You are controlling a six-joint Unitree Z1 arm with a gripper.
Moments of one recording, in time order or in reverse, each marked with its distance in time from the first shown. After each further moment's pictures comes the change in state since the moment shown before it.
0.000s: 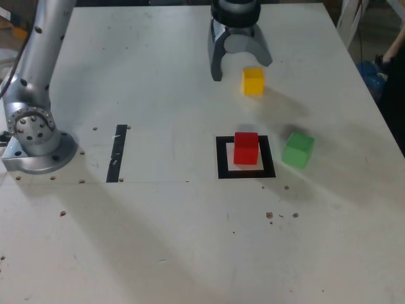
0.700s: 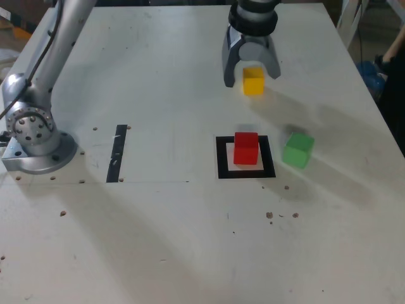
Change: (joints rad) arm -0.030 0.118 -0.141 0.062 0.001 0.016
